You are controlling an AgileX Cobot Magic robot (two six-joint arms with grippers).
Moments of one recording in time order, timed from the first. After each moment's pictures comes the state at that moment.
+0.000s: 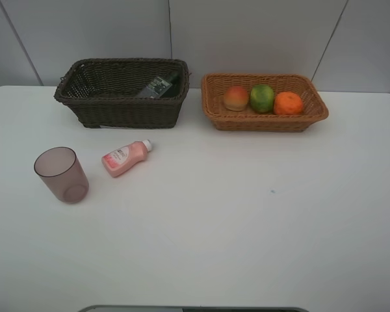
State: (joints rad) left arm -0.11 -0.01 -0.50 0.09 1.06 -0.09; right arm -0.02 -0.01 -0.53 -0.06 1.06 0.07
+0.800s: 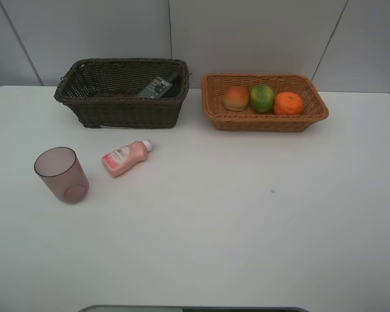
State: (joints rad) left arm -0.11 0.21 -0.59 0.05 1.00 -0.06; right arm -0.02 -0.01 -0.53 -0.06 1.06 0.07
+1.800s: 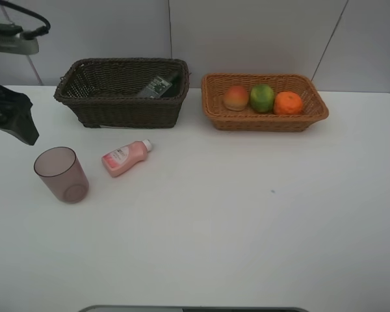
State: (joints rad) left arm -0.11 1.40 -0.93 0.00 0.88 0.08; right arm -0.02 -0.01 -0.53 -0.06 1.06 0.07
